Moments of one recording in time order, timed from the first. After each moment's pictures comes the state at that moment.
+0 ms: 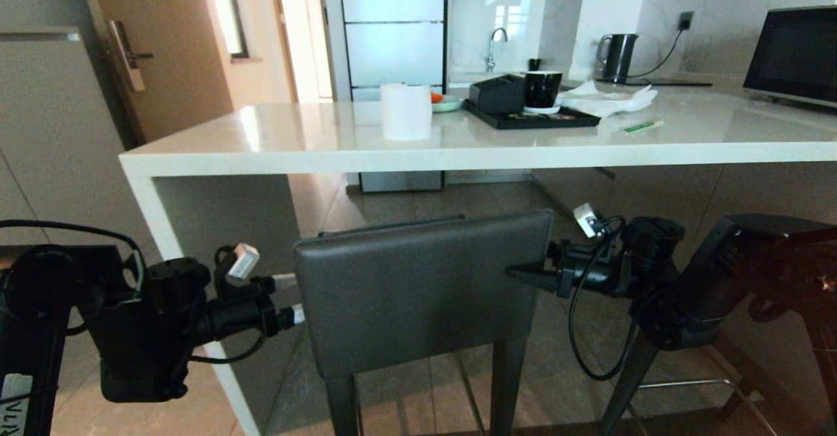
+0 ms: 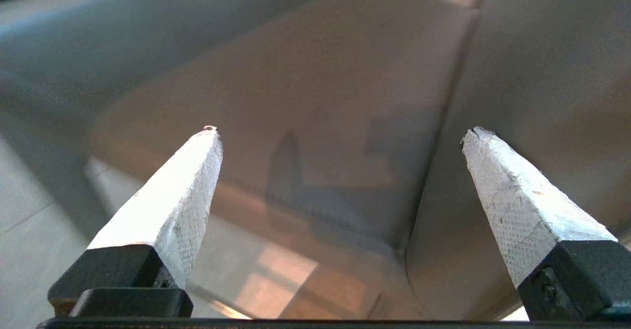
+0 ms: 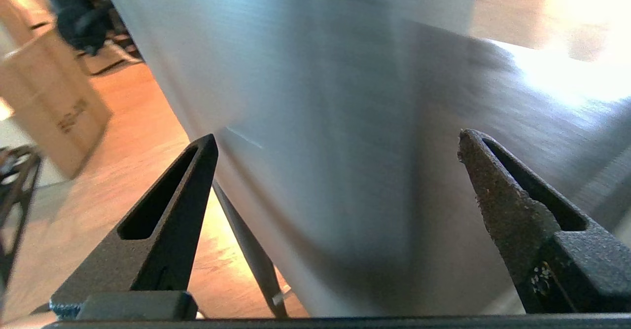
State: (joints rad) left arm 0.01 2.37 -0.68 -1.52 -1.01 0.00; right arm 0.12 2.38 -0.96 -1.43 1.09 0.13
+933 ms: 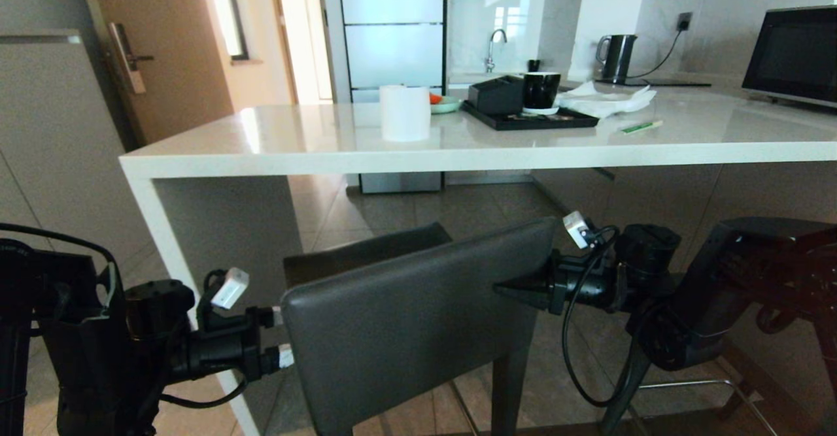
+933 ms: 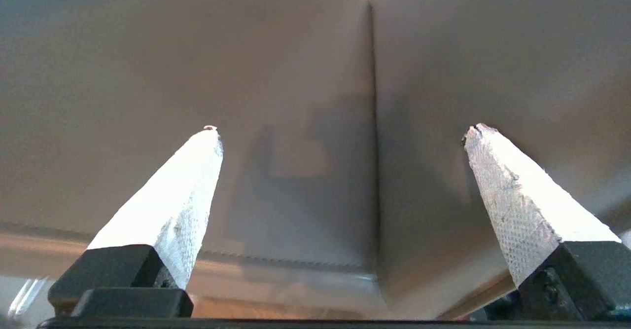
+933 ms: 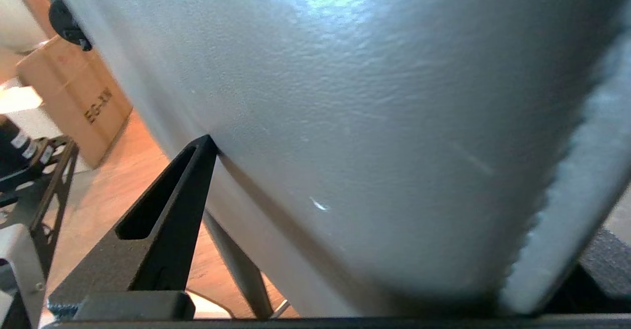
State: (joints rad) left arm 0.02 2.26 -0.42 -1.52 -1.14 0.04; right arm 0.21 2.32 -0.84 -1.49 1.08 0.13
